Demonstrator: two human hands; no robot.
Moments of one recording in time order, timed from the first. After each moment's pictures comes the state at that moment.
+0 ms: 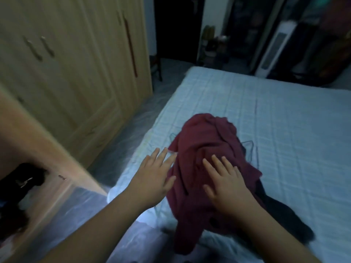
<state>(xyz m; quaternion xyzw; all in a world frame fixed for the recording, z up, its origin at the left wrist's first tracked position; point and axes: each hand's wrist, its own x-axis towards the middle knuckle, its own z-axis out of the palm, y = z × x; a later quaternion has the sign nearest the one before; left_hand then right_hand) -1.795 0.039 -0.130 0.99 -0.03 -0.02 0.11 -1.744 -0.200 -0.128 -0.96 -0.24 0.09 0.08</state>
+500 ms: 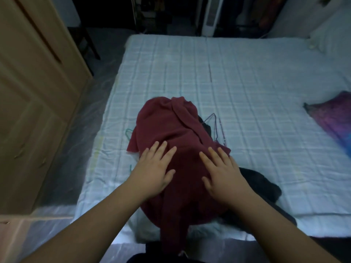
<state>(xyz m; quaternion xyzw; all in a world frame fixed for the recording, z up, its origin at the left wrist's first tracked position) -1.626 -0.021 -0.192 0.97 -0.20 -0.09 0.10 -1.656 -0.259 -0.176 -0.99 -0.10 0.13 0.04</state>
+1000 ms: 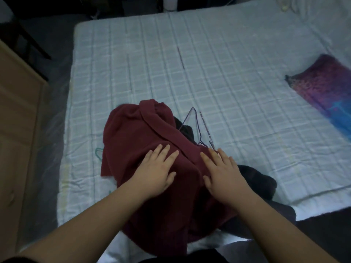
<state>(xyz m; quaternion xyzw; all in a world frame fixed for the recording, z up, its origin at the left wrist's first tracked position) -1.483 -0.105 -0.251 0.93 -0.33 -0.18 0.05 -1.564 -0.330 -0.238 -0.98 0.01 0.17 0.07</state>
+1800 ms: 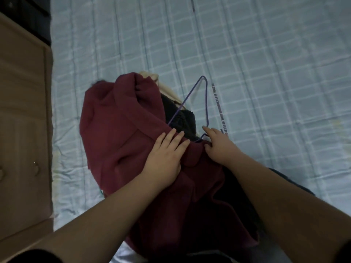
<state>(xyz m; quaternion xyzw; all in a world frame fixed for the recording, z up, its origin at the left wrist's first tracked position) -1.413 -0.220 -0.389 0.94 -0.31 -0.15 -0.01 -1.408 -0.434 -0.460 -0.90 0.05 0.31 0.30</state>
